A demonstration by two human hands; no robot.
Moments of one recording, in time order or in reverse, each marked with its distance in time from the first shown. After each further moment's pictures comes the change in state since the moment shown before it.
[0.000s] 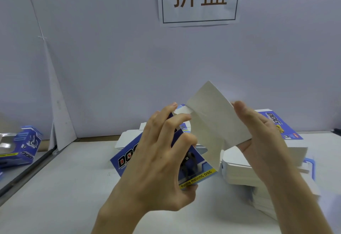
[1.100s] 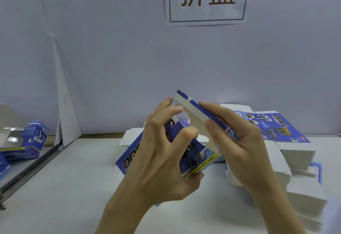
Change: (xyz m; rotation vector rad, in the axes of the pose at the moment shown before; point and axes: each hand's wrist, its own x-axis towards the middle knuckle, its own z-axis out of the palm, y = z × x) left_hand -0.002 -0.005 0.006 -0.101 0.154 -0.071; right_hand -0.012 0.014 0.029 -0.458 -0.140 -0.441
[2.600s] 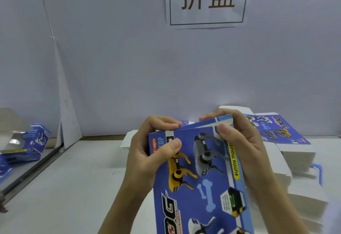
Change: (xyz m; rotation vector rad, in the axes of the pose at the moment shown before) left_hand -0.004 -0.004 -0.005 -1.218 0.234 -0.582; right_hand -0.001 0.011 -0.005 0.536 -0.068 0.161
